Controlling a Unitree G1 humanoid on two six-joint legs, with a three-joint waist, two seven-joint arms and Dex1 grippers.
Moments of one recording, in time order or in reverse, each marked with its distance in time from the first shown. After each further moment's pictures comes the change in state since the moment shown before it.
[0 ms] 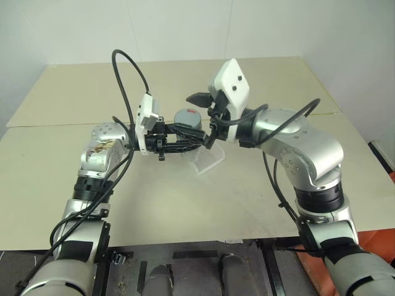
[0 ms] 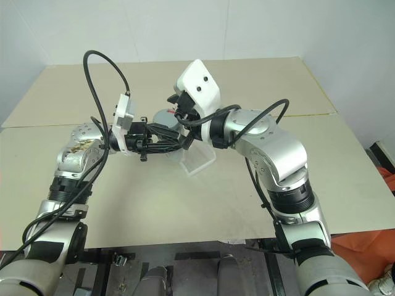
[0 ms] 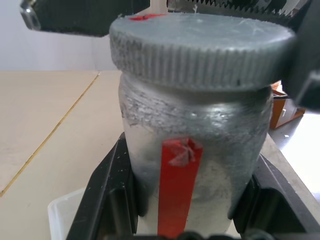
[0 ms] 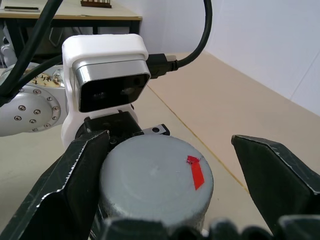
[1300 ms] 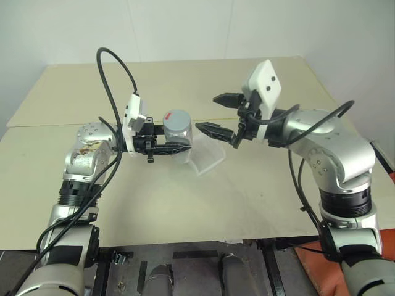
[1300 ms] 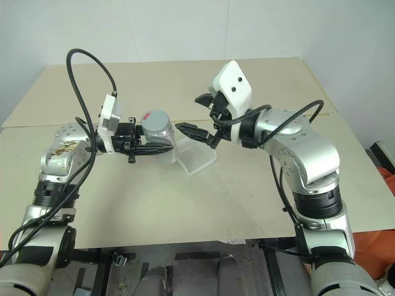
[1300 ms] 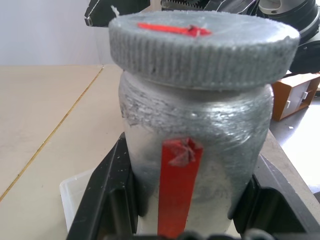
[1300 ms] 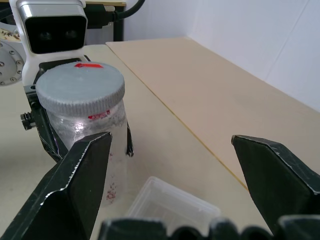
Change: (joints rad) left arm 0.043 0.066 0.024 -0.067 -0.023 0.027 -0.016; right arm 0.089 -0.165 -0.110 -0.035 0.043 -0.009 0.093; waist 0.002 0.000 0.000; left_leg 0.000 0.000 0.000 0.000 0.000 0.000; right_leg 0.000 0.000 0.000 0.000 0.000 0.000
